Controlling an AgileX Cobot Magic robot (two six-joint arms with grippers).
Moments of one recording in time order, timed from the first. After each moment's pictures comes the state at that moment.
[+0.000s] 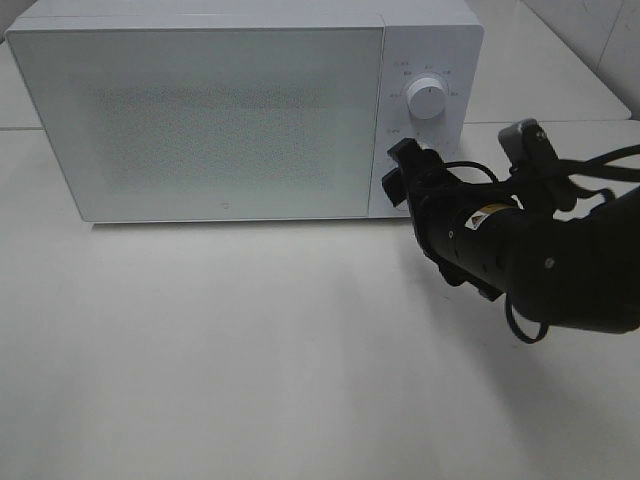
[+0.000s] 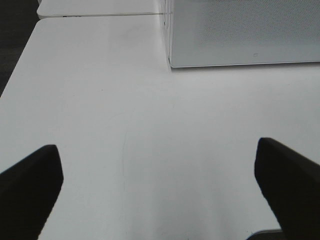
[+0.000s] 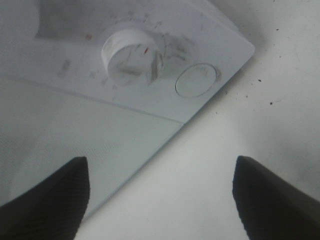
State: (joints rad) left arm -0.02 0.00 -0.50 -0.05 1.04 0.05; right arm 0.63 1.75 -0.58 0.61 -0.69 0.67
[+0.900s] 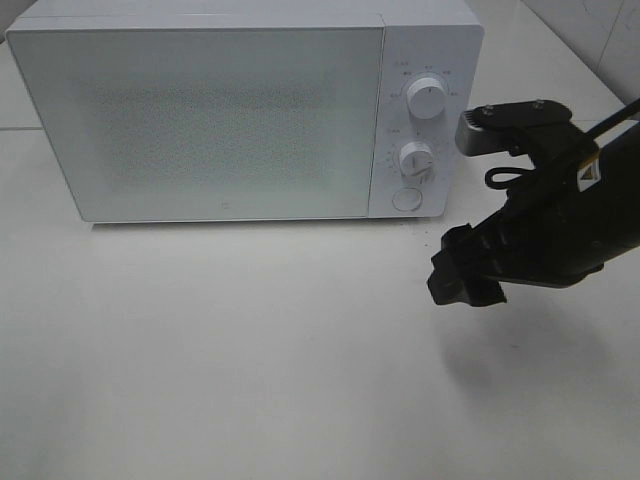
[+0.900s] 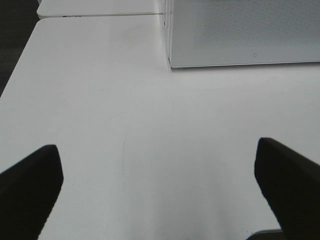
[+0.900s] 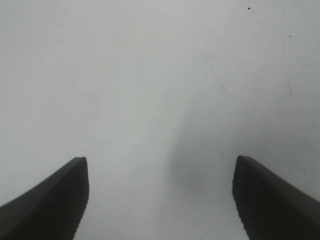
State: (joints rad) left arm -0.02 0.00 -0.50 -0.05 1.04 0.05; right arm 0.46 1.36 -0.70 0.12 0.46 0.01
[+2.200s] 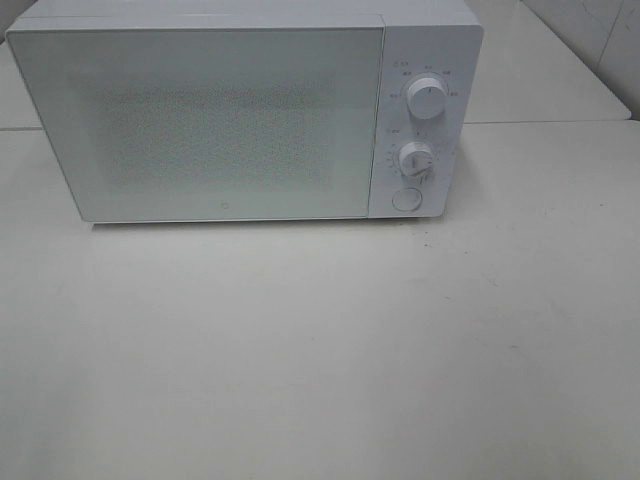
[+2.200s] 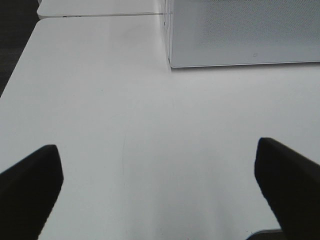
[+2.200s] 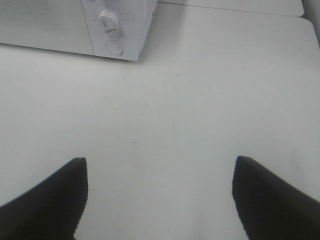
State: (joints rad) left arm -0.02 0.00 -0.50 -0.05 1.04 0.05; right arm 0.11 0.19 -0.60 0.00 1.00 -0.03
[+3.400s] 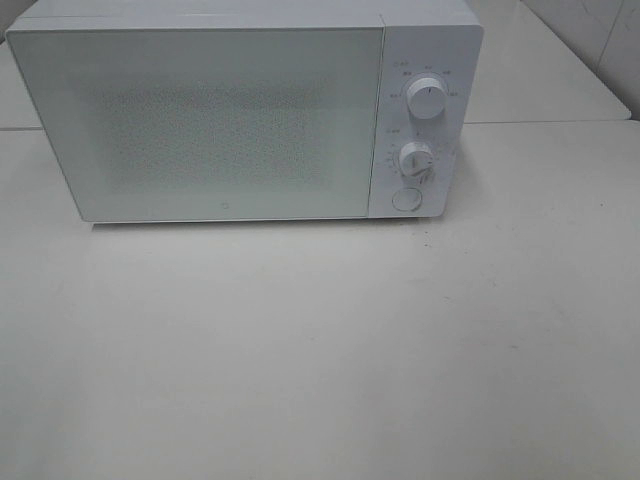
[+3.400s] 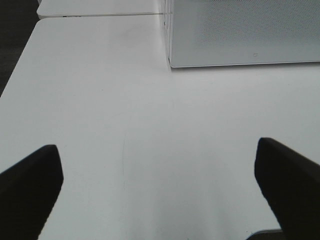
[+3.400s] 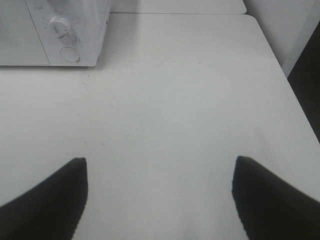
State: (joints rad) left arm -0.02 0.00 -0.50 -0.05 1.04 0.05; right arm -0.04 0.00 -0.51 0.00 1.04 -0.02
